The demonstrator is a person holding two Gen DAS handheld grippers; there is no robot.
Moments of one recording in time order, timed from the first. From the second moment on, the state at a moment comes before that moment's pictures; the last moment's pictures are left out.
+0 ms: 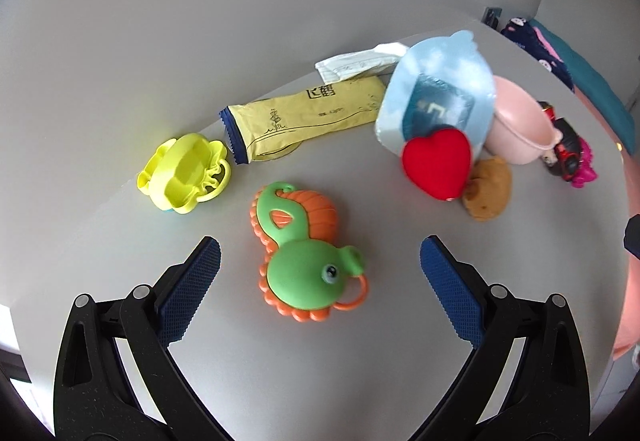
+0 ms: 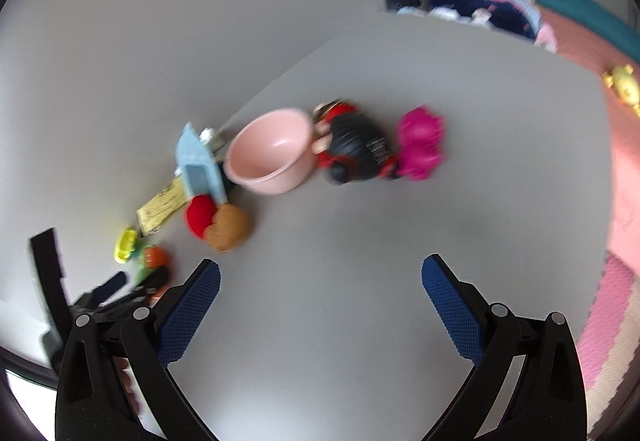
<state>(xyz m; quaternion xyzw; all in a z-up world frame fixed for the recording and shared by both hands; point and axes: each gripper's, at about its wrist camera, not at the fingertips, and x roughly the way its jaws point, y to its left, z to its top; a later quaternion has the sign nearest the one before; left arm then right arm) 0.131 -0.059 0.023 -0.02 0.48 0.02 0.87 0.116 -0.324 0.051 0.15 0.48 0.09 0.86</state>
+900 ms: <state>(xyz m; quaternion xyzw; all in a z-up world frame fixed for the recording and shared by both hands) 0.138 -0.043 0.009 0.00 0.47 0.02 0.88 0.191 -0.221 0.010 0.09 0.53 0.10 0.84</state>
